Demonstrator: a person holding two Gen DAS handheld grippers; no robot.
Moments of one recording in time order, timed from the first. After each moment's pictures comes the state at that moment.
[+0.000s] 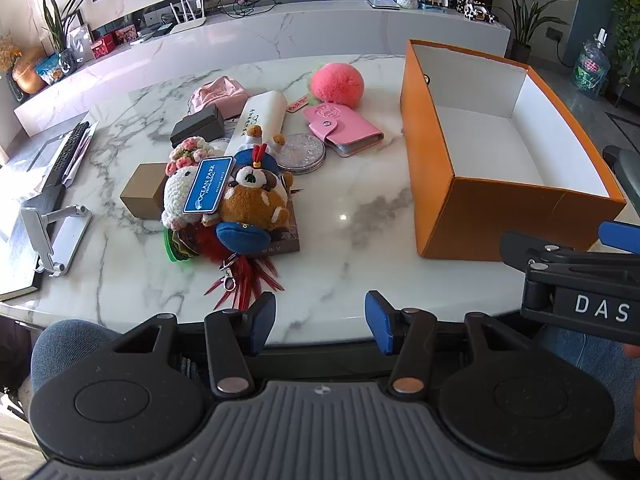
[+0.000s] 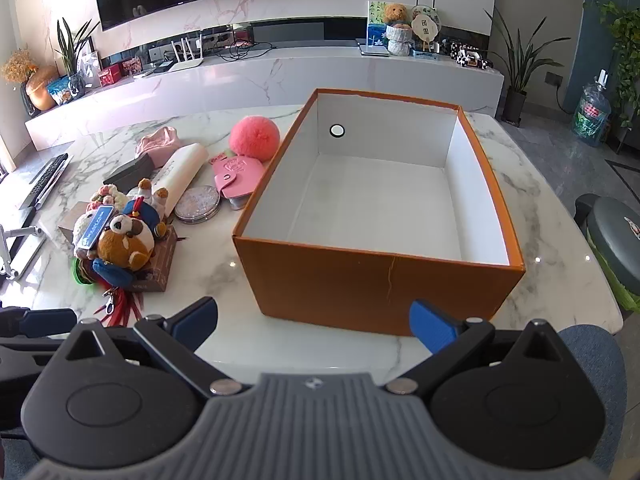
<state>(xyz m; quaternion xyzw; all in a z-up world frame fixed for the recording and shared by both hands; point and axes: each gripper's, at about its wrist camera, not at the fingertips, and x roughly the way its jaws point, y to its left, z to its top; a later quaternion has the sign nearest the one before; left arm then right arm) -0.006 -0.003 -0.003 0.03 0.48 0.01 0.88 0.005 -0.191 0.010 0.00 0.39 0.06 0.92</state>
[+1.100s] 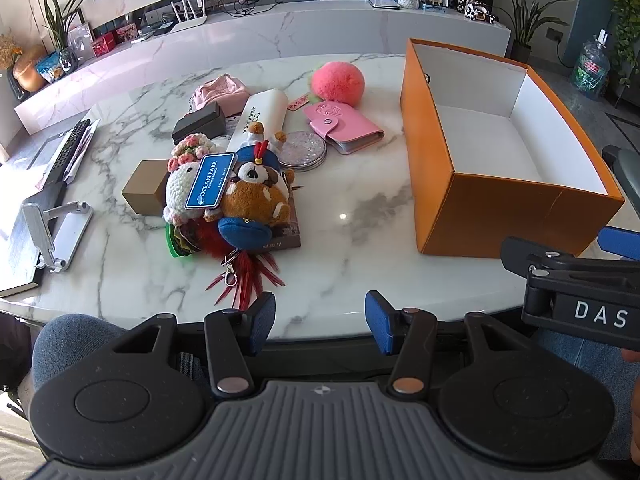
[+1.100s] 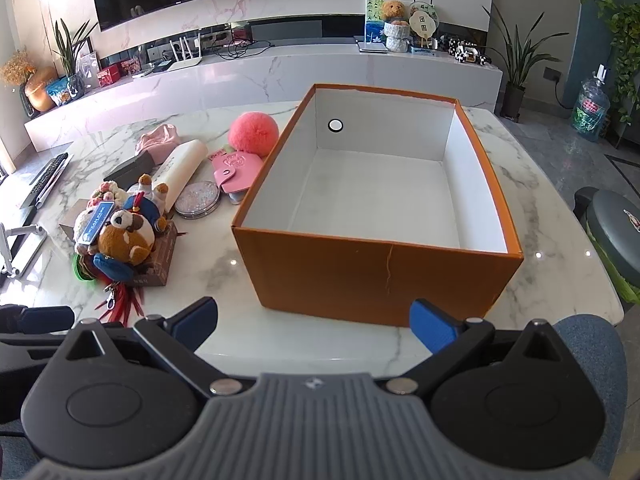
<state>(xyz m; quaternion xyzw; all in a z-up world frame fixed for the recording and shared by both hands) -0.009 0.000 -0.002 0.02 0.48 0.00 0.88 0.000 -0.194 0.009 0.00 0.40 0.06 0.92</state>
